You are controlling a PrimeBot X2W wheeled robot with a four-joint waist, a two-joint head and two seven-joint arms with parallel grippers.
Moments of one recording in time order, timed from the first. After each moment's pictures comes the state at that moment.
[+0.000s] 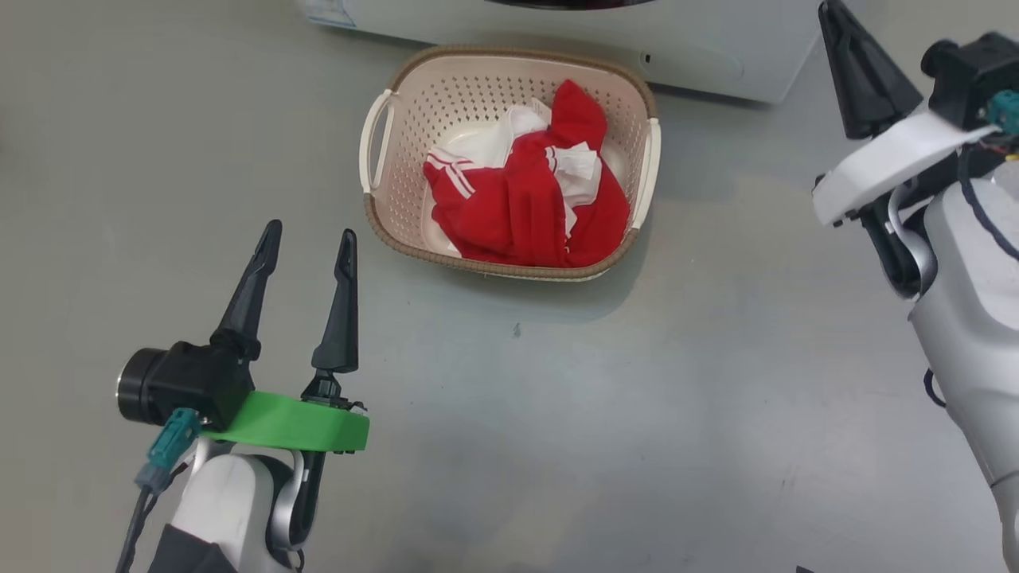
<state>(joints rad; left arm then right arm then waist) -0.25 0.03 -0.25 0.06 -0.32 0.01 -0.26 -0.84 -0.31 0.43 0.62 0.43 0.11 -0.25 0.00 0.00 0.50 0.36</state>
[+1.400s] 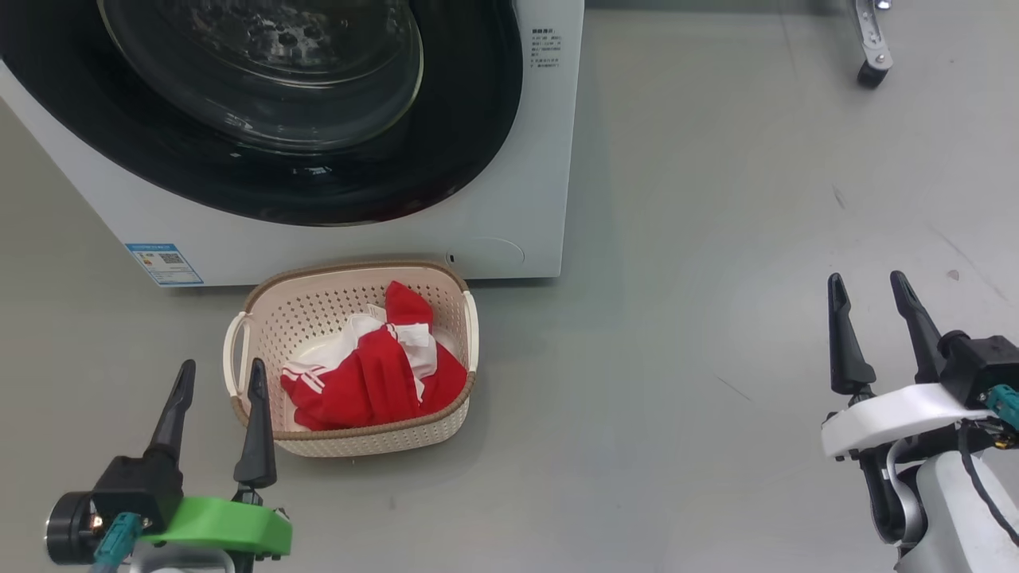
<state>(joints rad) -0.02 0.03 -0.02 0.13 -0.24 -0.03 -0.26 -0.16 -0.18 0.10 0.27 0.36 0.03 -0.25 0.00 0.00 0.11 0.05</state>
